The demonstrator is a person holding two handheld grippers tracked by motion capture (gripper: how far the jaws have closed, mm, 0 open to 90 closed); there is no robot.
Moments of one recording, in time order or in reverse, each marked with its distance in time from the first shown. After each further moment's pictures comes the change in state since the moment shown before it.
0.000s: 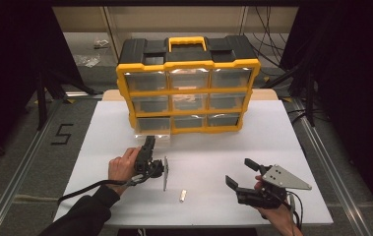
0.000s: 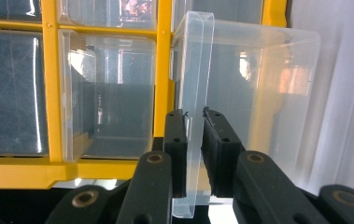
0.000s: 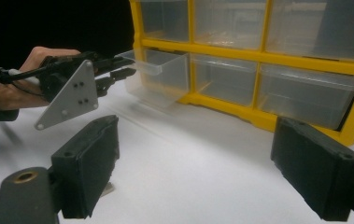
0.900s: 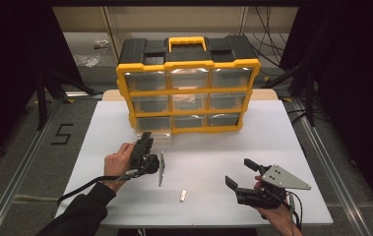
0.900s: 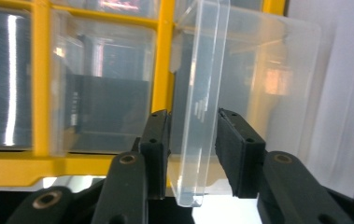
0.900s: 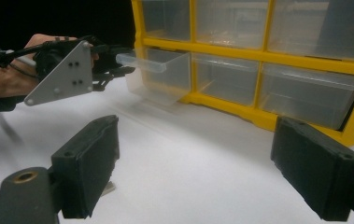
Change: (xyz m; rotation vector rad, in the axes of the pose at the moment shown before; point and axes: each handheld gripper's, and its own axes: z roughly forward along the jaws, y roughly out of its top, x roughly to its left) left arm 0.022 -0.012 0.008 0.004 -0.110 -0.056; right arm 0.001 0.000 0.001 0.004 0.004 -0.002
